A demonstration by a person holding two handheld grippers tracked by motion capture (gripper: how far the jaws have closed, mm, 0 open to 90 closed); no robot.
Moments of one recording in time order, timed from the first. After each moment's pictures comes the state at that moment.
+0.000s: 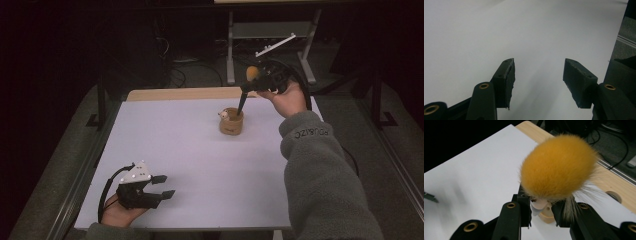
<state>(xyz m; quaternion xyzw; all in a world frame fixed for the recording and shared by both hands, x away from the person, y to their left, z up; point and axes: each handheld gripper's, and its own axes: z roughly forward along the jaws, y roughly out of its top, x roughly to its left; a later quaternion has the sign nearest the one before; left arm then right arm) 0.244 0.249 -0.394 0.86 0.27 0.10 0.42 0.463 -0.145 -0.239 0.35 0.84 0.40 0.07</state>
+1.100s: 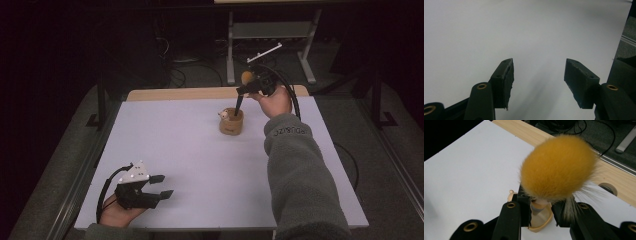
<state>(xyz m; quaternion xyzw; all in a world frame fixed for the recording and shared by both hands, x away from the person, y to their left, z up) 0.244 0.253 -0.396 0.86 0.28 0.10 0.41 0.498 -0.129 -0.285 0.41 0.83 0.38 0.08</state>
